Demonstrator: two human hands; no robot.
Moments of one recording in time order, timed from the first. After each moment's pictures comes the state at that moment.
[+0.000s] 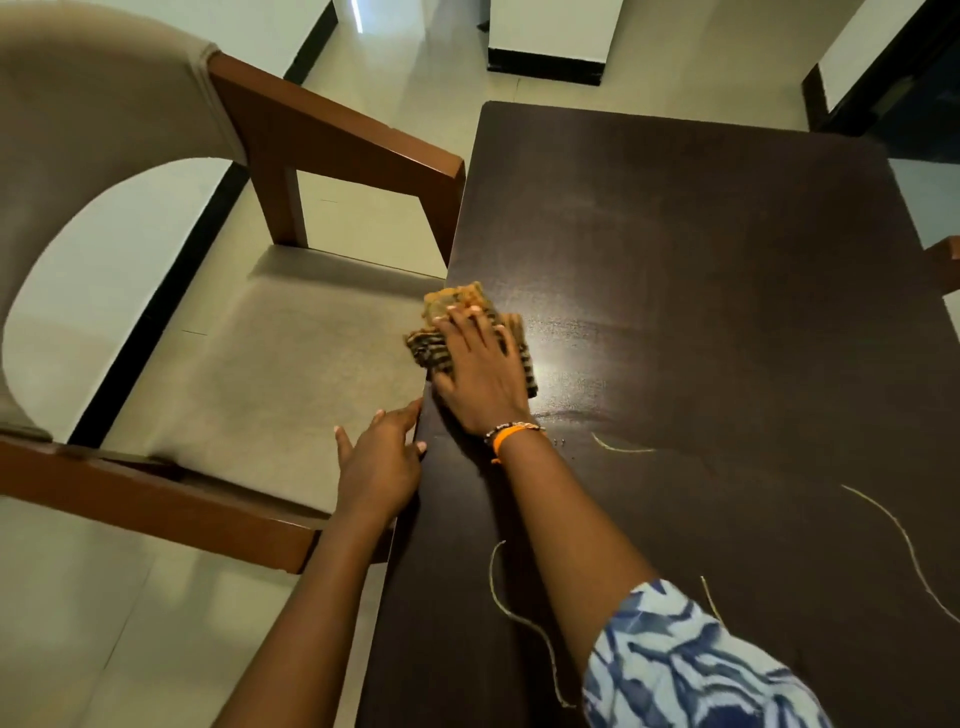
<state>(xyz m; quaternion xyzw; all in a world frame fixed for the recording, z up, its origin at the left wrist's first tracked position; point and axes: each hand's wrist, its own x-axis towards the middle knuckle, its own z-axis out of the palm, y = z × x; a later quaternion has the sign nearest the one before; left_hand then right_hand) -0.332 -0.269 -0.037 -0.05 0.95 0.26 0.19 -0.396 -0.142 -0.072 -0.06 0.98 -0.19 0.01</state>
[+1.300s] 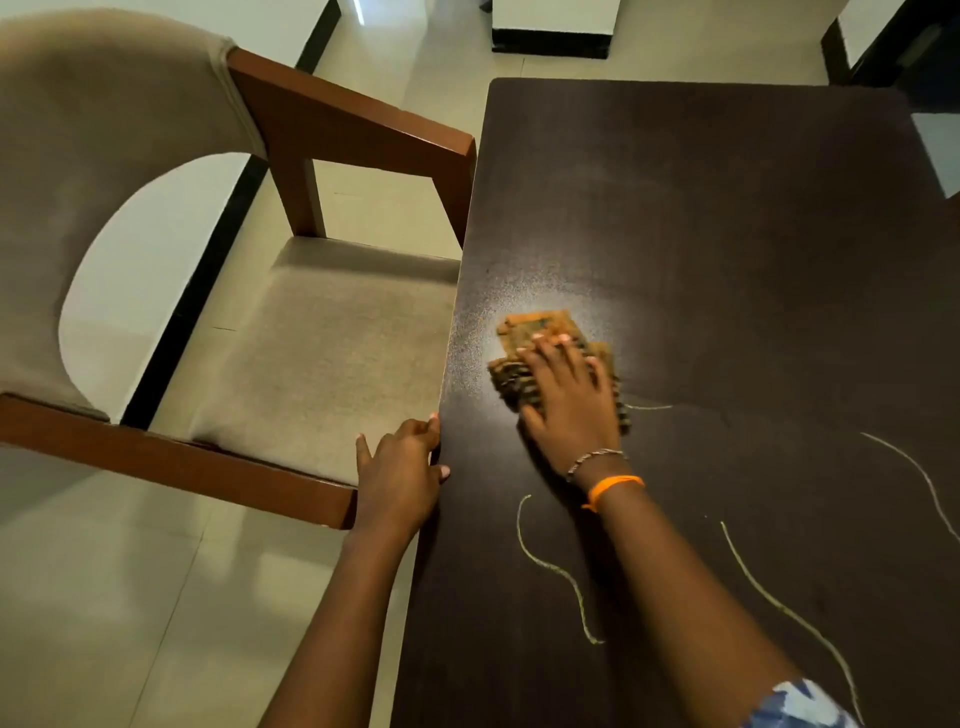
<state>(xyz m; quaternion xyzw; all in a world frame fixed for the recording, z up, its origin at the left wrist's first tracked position) -0.289 -0.285 -0.031 0.02 0.96 0.16 0.23 -0.308 -0.096 -0.074 -0.01 0.99 -0.15 0.01</state>
